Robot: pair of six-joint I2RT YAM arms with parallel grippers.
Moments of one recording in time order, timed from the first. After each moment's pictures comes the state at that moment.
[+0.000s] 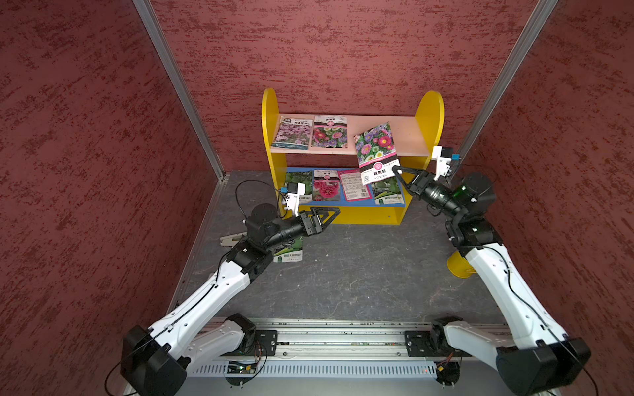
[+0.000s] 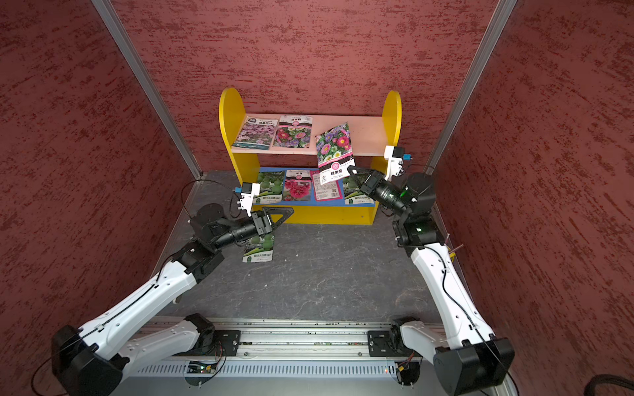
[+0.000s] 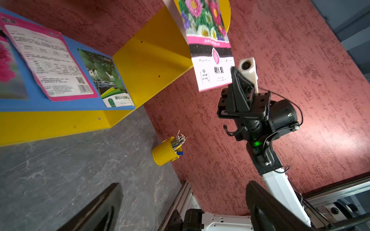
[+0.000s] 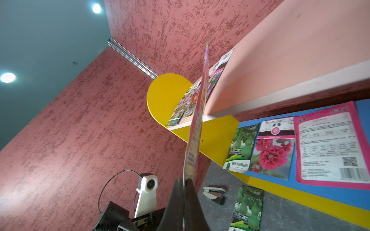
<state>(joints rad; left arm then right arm) -0.56 1.06 0.86 0.22 0.54 -0.97 0.17 1.09 1.13 0.11 -0.66 1.01</state>
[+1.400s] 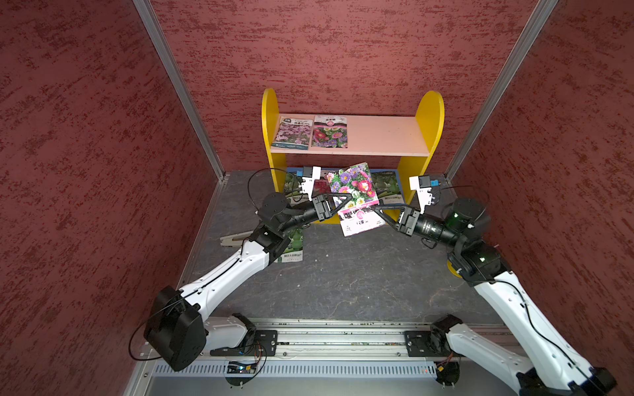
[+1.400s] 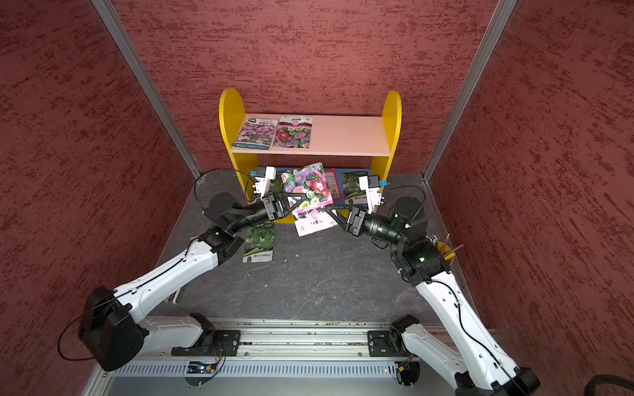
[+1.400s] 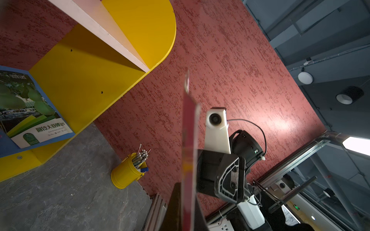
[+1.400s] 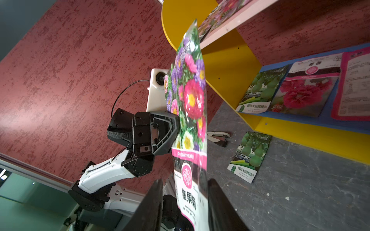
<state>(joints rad) -0.58 1.26 0.98 0.54 0.69 -1.08 0.41 0.93 1.11 -0.23 -0.69 0.75</state>
